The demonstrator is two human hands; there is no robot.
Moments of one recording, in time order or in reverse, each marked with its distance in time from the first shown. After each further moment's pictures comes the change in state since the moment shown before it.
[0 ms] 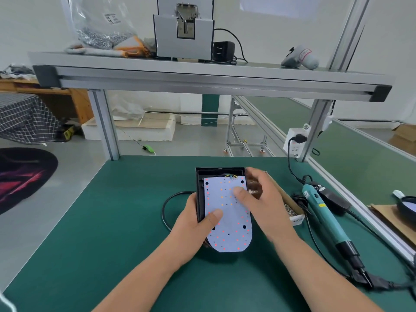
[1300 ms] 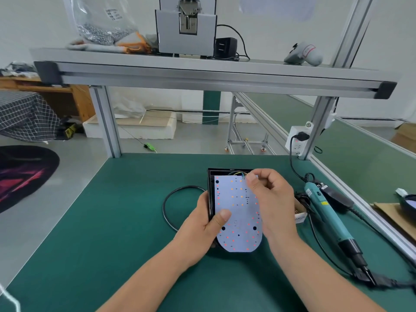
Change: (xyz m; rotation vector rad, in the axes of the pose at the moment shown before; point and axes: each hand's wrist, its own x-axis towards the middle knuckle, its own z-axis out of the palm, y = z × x) left_hand -0.002 -0.003 0.008 0.113 -0.112 0.020; right_hand -0.005 -0.020 0.013 0.208 0.334 0.074
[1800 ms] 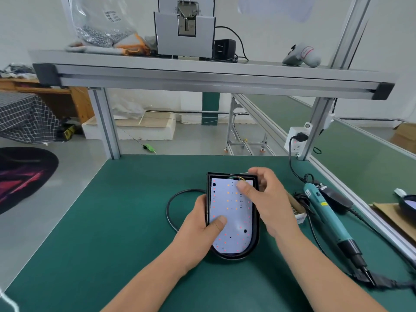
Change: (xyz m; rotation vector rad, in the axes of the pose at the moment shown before) left_hand -0.003 0.002 0.000 -0.030 0.078 -0.003; right_hand 0.016 0.010 -0.008 -0.153 -0.194 0.049
